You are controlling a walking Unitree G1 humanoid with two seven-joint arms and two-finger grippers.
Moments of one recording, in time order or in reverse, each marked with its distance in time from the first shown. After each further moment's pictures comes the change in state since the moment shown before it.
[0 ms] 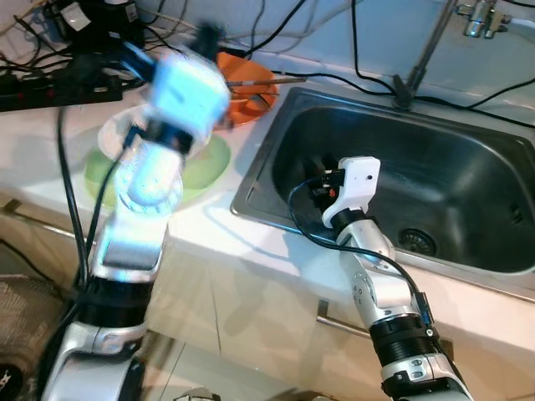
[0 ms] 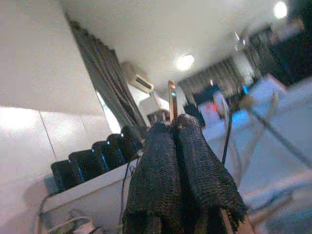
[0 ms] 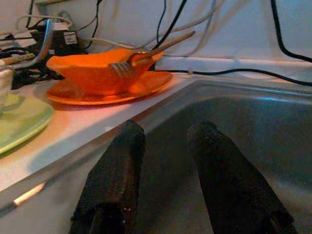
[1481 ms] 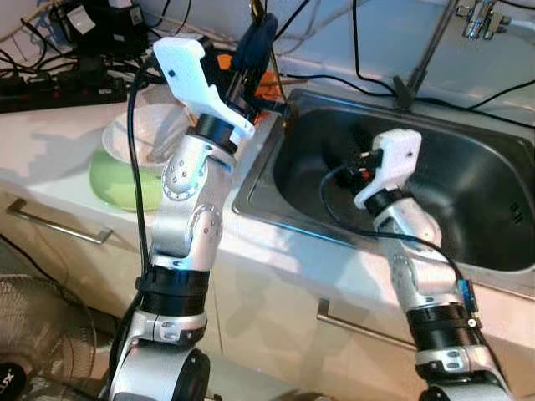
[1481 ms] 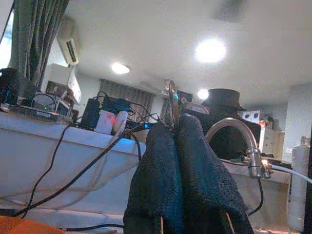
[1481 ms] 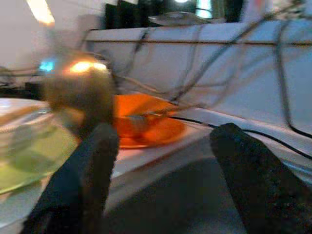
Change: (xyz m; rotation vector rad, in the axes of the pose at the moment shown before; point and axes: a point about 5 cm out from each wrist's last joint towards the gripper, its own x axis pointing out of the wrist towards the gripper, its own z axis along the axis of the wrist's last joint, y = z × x) left arm 0.017 -0.049 -0.002 -0.804 -0.011 -0.109; right arm -0.002 -0.030 0.048 -0.108 -0.116 0.196
